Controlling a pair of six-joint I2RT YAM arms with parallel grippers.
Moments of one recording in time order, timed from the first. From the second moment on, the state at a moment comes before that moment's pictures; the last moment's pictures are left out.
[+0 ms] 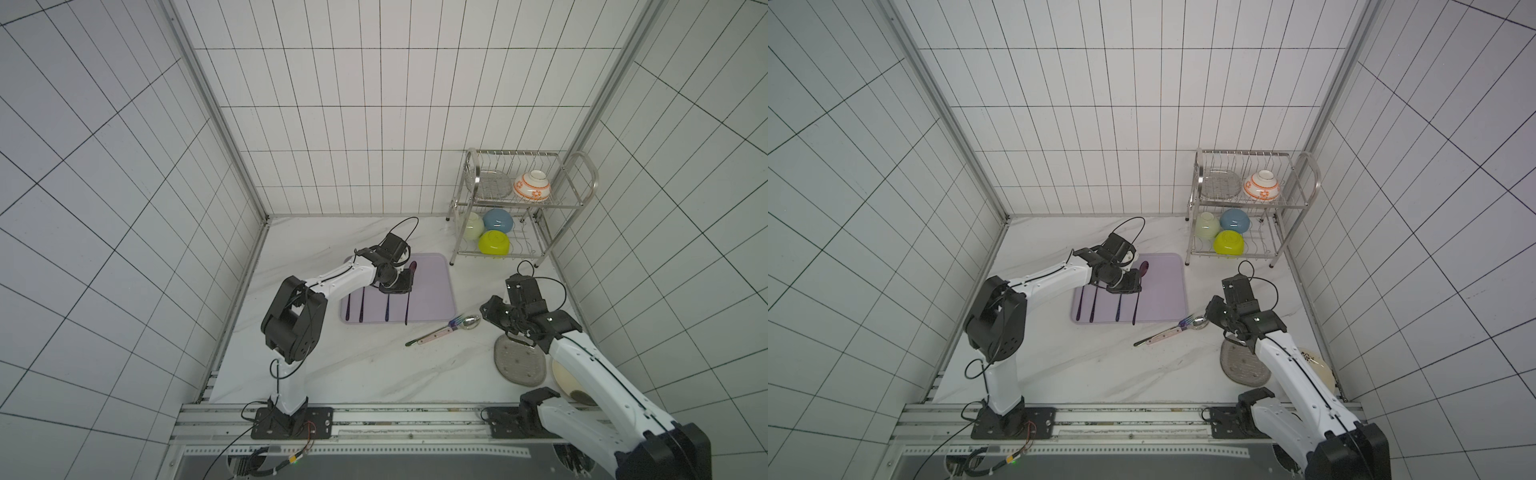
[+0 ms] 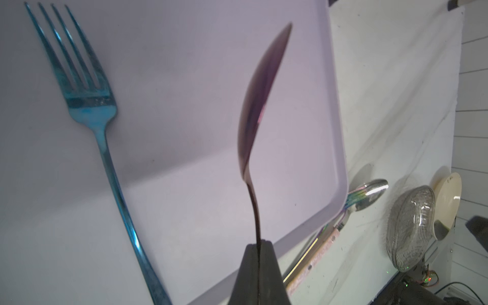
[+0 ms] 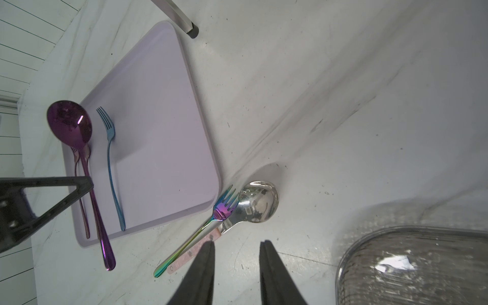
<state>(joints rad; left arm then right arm) -0.60 1.97 1.48 -0.62 0.33 -0.51 0.38 0.97 0.68 -0.63 -0.07 0.70</state>
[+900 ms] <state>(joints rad) -0.55 2.15 1.59 -0.66 0.33 -0.50 0.35 1.05 0.65 -0.59 -0.16 0.67</state>
